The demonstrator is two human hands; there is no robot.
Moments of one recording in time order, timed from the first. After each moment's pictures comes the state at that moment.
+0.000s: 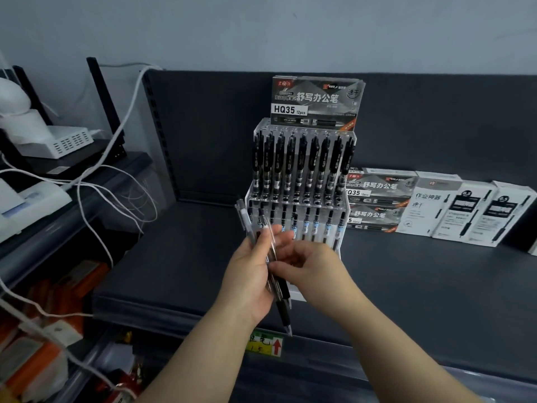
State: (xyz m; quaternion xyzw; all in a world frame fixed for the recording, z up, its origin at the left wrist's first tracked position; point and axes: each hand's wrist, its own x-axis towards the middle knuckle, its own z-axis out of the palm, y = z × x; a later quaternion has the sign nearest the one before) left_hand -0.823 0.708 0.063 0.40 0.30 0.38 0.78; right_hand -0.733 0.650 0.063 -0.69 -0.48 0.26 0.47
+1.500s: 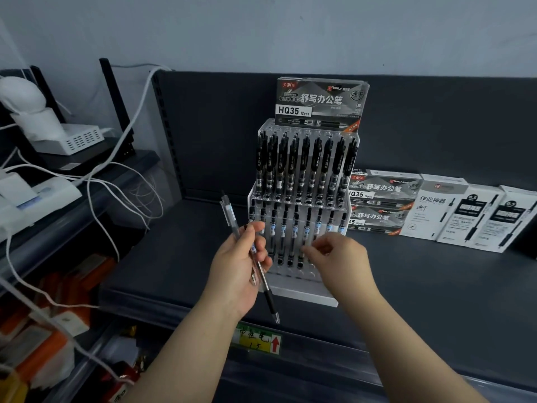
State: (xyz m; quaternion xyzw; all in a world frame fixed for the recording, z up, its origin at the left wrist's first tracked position) left_hand -0.834 0.716 0.065 0.38 0.31 0.44 0.75; right_hand -0.696 0.650 0.049 -0.79 -0.43 0.08 0.43
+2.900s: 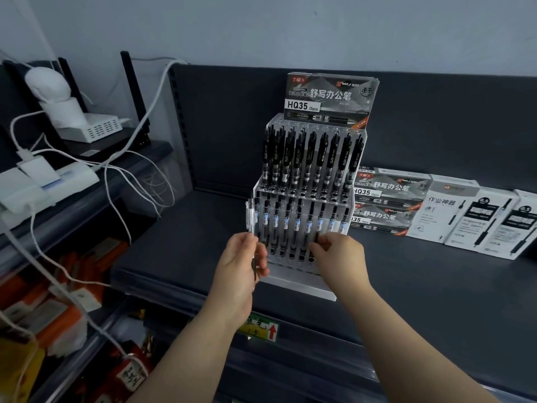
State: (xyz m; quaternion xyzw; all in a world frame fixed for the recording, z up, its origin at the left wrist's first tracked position) left_hand -0.844 0.695 0.044 0.48 0.35 0.46 0.66; right_hand -0.679 0.664 0.023 -0.81 -0.42 0.08 0.39
